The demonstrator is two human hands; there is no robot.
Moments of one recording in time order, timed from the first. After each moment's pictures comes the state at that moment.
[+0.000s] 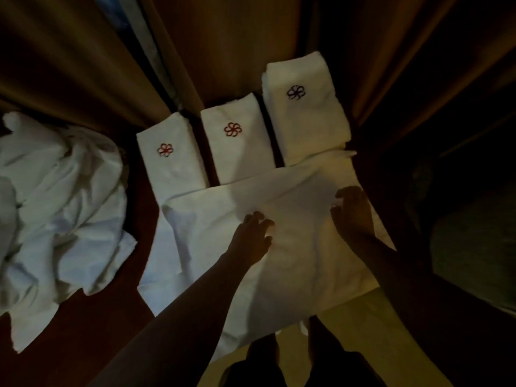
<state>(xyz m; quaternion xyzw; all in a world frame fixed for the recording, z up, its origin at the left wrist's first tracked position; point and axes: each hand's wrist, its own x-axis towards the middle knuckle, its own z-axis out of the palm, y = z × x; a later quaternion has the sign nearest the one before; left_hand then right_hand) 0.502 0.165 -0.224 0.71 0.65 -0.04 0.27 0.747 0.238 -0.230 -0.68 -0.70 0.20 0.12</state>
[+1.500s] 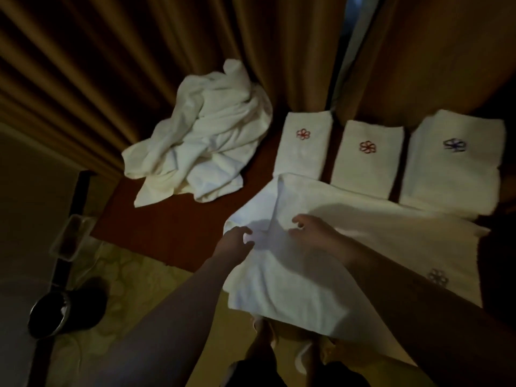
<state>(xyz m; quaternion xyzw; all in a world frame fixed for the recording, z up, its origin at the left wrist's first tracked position) 0.383 -0.020 -0.176 0.27 0.90 0.11 0.32 0.517 0.166 -0.163 -0.33 -0.81 0.45 -0.19</state>
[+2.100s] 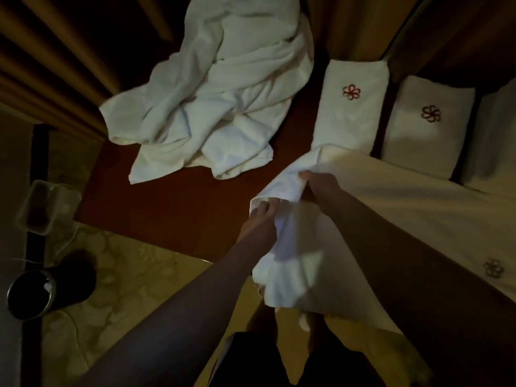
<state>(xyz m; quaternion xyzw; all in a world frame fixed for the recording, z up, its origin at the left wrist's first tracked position) 0.321 -0.039 -0.239 0.44 0.85 0.08 0.29 0.369 0.135 -0.208 -0.60 -0.40 0.69 0.01</state>
